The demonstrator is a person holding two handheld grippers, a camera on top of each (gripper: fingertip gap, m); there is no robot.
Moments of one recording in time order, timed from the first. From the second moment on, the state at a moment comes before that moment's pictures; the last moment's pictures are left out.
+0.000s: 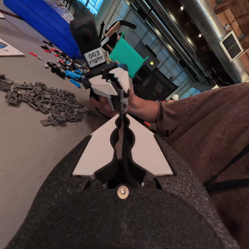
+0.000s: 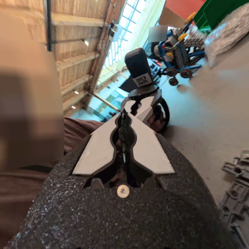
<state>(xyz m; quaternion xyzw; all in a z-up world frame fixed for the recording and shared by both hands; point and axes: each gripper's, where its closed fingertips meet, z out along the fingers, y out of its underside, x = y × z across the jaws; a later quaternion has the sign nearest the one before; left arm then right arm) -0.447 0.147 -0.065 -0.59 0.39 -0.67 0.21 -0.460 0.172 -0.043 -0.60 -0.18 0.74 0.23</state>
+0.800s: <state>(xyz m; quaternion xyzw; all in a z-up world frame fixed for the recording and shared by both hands) -0.443 0.154 -0.081 -0.63 0.43 -0.59 0.27 -0.460 0.167 -0.054 -0.66 -0.29 0.62 0.31</state>
